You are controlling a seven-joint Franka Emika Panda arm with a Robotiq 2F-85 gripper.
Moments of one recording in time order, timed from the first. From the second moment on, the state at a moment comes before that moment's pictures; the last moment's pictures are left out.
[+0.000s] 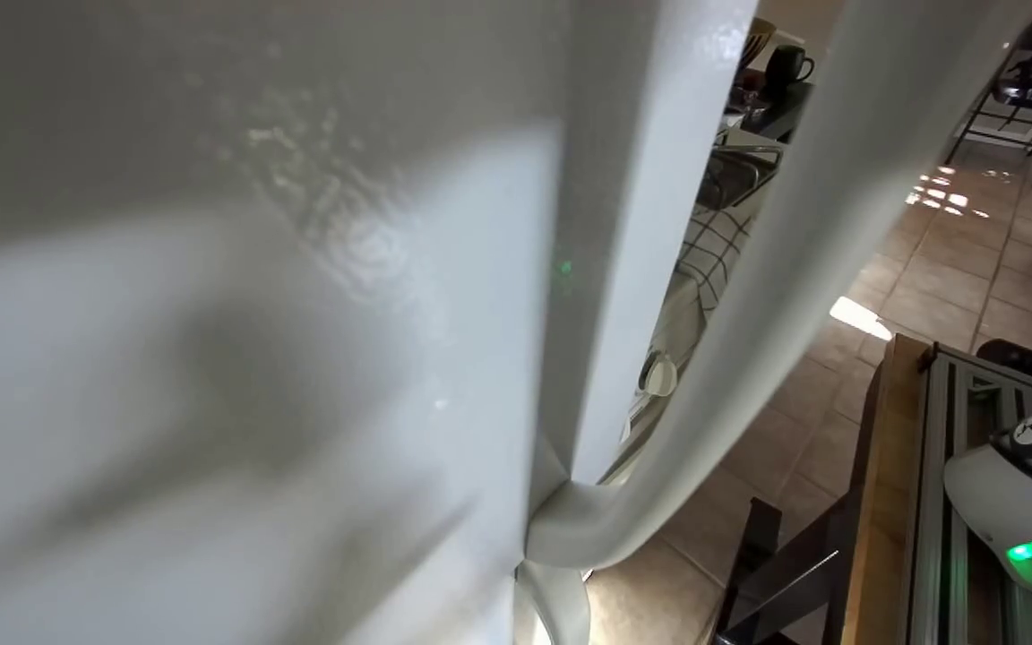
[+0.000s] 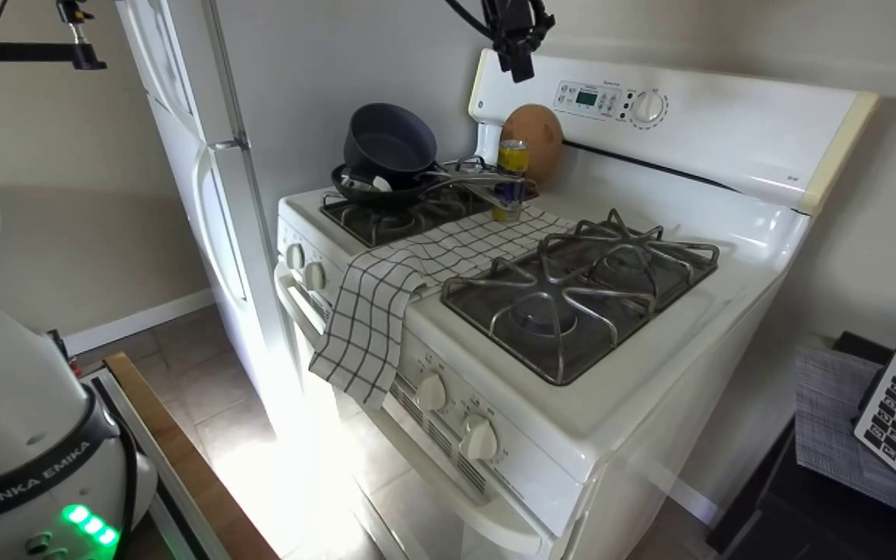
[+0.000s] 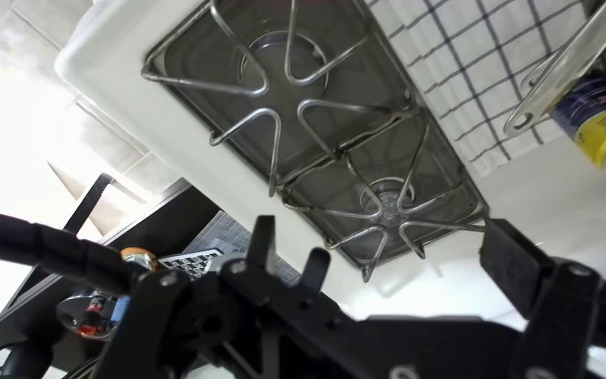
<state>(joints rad) -0.27 -0.31 -0.02 -2.10 -0.22 2.09 0.60</state>
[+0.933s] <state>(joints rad) -0.22 -0.18 -0.11 -1.90 -0.08 2.09 0.27</state>
